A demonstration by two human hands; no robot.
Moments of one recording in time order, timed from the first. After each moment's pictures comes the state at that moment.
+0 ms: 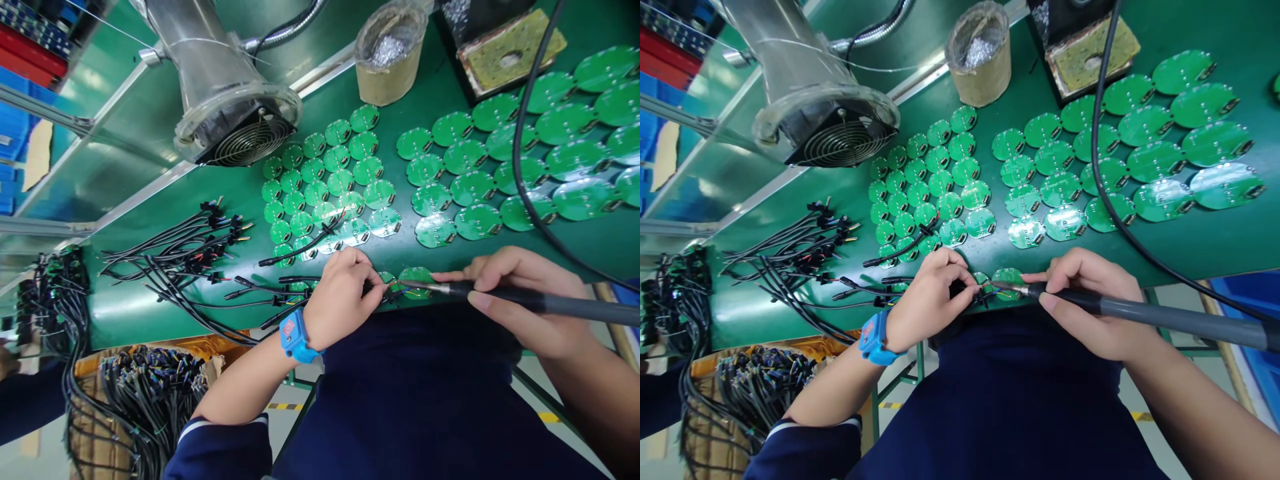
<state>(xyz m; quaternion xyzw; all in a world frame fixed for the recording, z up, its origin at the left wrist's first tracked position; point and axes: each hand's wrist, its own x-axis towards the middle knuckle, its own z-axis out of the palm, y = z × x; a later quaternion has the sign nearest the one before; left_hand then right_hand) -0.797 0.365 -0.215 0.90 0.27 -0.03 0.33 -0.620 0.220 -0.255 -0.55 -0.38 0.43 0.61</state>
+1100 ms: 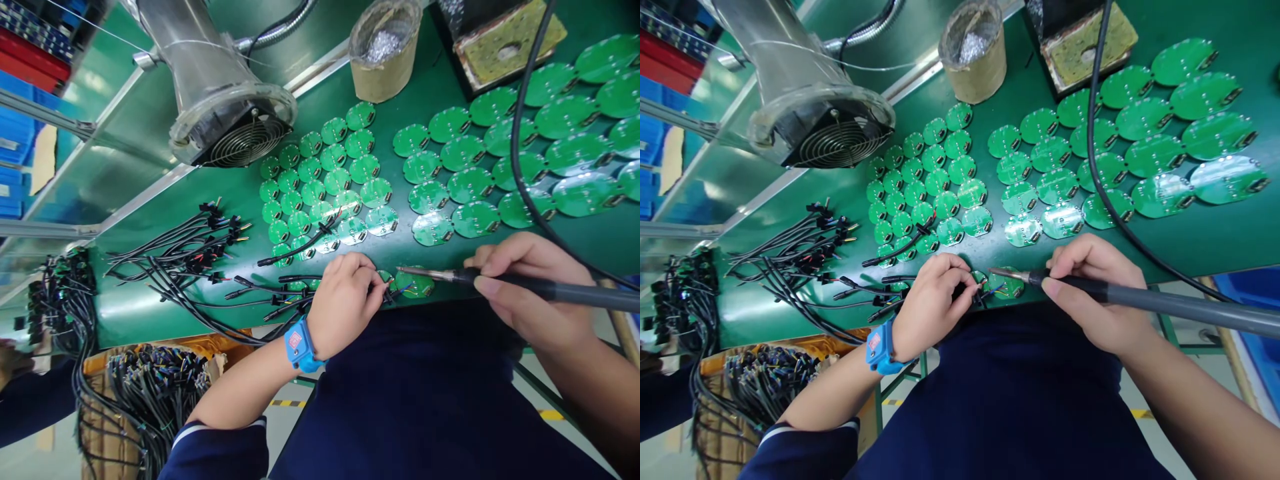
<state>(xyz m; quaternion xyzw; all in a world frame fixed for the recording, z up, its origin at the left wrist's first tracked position) -0.798 0.352 -0.218 0.92 0.27 -0.02 0.28 -0.618 0.221 -0.262 -0.59 -0.31 0.38 0.64</state>
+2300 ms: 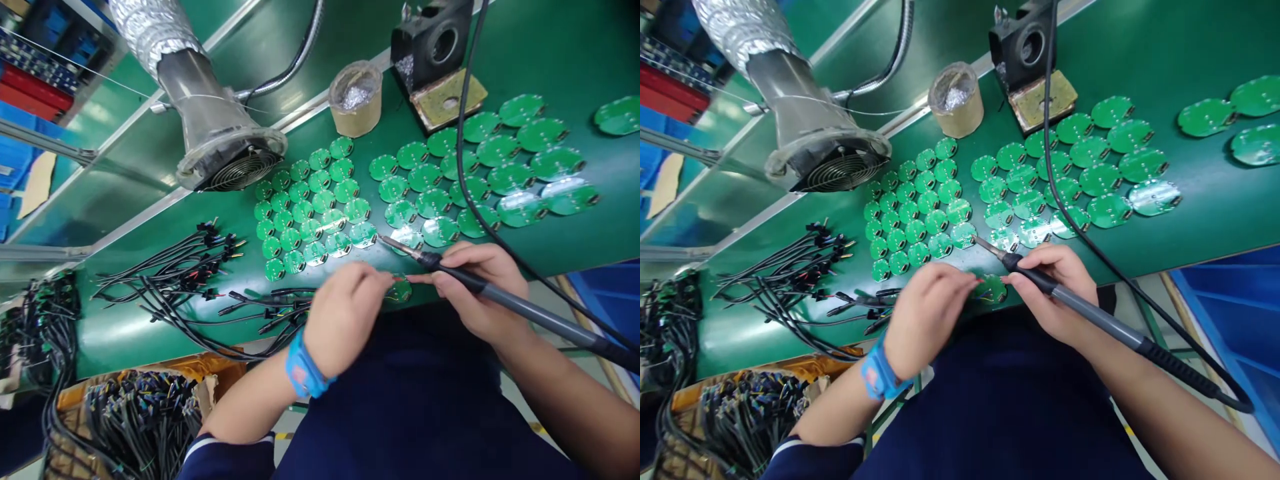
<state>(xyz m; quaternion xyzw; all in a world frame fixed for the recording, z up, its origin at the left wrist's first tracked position) -0.781 0.346 -0.200 0.95 0.21 0.14 0.18 -0.630 0.234 -0.254 -0.60 -0.36 0.24 0.68</state>
